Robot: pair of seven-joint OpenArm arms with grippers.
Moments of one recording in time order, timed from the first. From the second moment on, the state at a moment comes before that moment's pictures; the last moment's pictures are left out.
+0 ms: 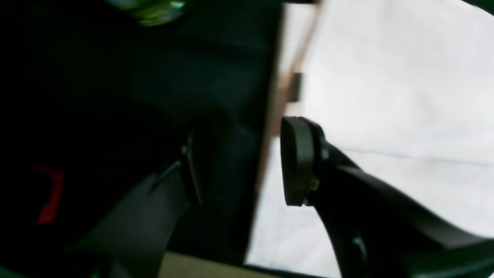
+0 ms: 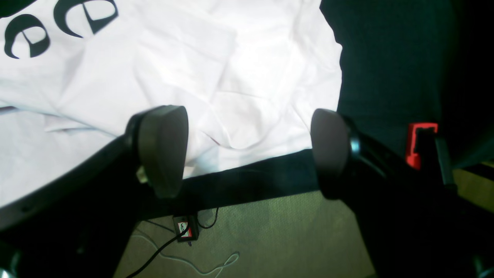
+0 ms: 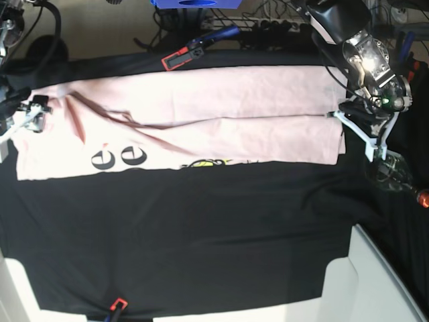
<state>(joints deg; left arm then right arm) 1.8 0.9 -42.5 86.4 12.5 -33.3 49.7 -16.6 10.1 29.6 105.9 13.9 17.1 -61.9</state>
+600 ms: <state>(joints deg) 1.6 0.9 -42.6 80.8 6.8 -33.2 44.8 -16.6 10.2 29.6 105.9 14.0 17.1 -61.9</state>
